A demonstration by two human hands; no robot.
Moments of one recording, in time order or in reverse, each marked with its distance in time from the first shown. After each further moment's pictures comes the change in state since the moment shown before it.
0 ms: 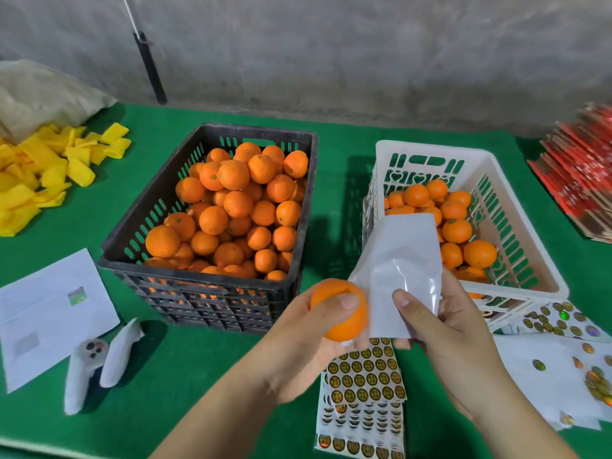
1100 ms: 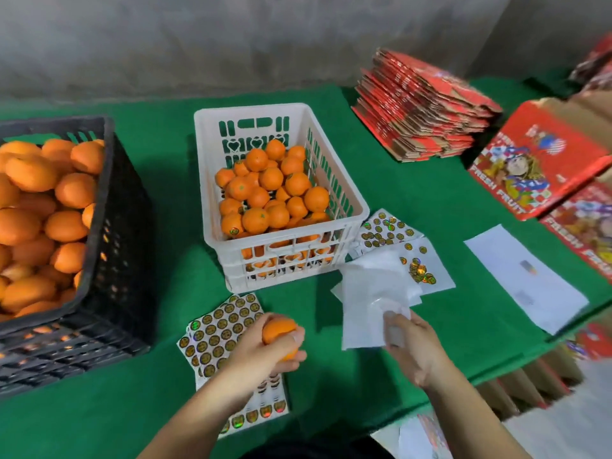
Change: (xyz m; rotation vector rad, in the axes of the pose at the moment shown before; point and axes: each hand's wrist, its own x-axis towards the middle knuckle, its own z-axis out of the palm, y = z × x) left_hand 0.080 -0.181 0.043 0.350 0.081 -0.394; right_hand -0.114 0.110 -0.234 0.378 0.770 0.539
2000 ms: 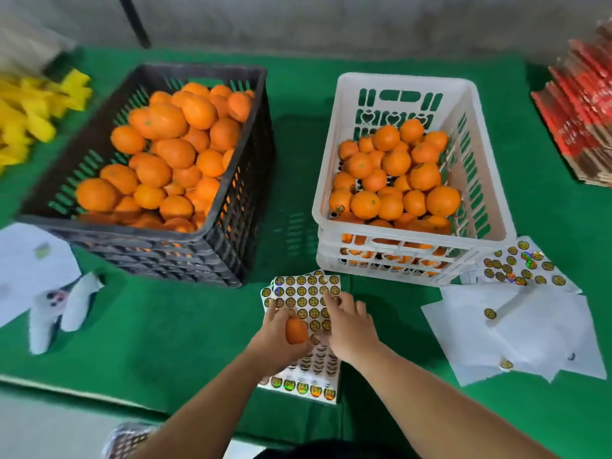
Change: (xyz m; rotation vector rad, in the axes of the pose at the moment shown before) left_hand 0.004 -0.074 -0.083 0.642 0.457 -0.112; right_hand 0.068 0.129 0.179 -1.923 -0.697 -0.581
